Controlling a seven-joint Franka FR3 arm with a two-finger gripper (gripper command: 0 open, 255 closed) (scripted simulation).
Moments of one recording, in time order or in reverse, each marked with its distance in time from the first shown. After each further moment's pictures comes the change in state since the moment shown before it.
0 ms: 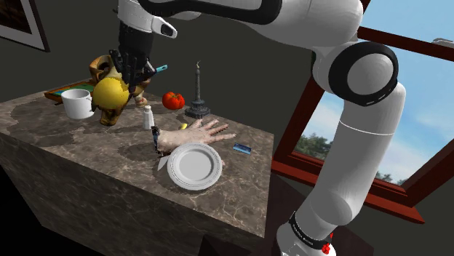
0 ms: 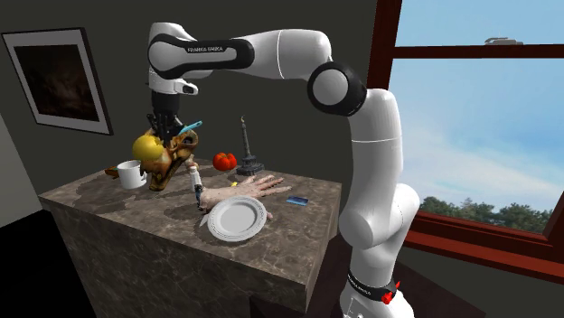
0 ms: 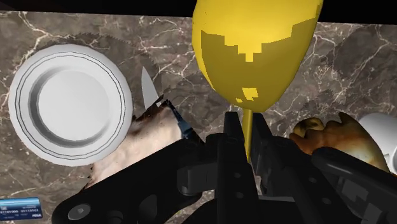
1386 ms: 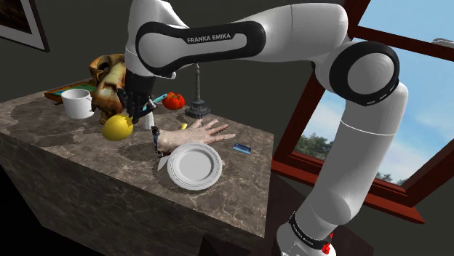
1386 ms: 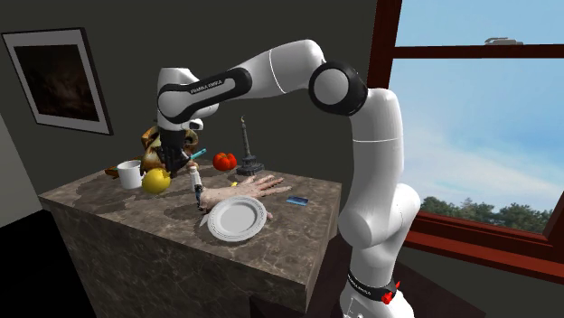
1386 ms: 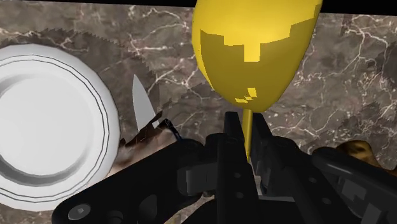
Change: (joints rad) arm -0.025 -0.014 -0.009 -0.297 0.009 0.284 -0.016
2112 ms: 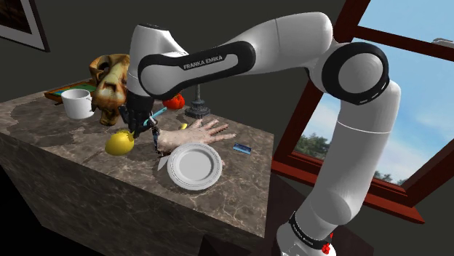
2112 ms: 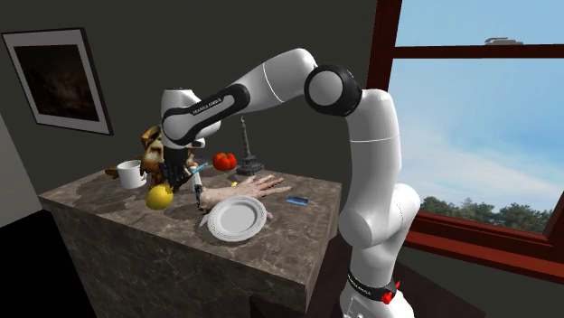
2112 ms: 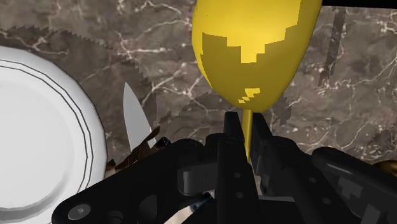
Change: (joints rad) arm 0.008 0.044 -0.011 -0.101 -0.031 0.137 0.015
